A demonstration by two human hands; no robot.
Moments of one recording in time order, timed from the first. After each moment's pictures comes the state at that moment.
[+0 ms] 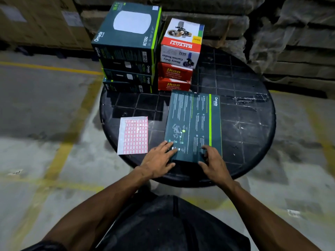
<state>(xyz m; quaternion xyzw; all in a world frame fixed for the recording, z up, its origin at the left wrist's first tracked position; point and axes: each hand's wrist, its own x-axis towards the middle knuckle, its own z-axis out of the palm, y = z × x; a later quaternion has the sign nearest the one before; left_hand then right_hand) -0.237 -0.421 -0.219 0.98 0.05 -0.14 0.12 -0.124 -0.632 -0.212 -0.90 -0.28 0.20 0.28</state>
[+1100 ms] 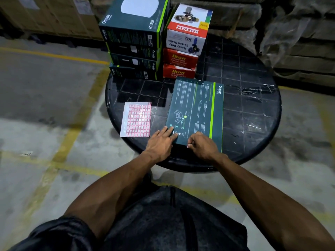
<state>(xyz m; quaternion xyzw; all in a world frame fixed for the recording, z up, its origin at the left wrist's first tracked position) -0.240 -0.446 -0.220 0.98 0.13 -0.12 0.10 -0.123 -0.598 -0.204 -0.88 -0.38 0.25 0.13</state>
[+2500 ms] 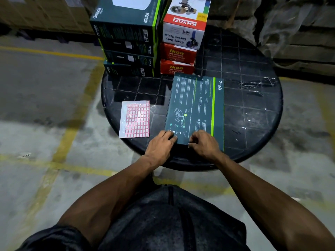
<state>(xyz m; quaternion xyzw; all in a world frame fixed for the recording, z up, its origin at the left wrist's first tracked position) -0.248 -0.447 -0.213 0.98 0.10 -0.08 0.12 -0.122 -0.593 -0.206 -0.90 -0.32 0.24 0.16</state>
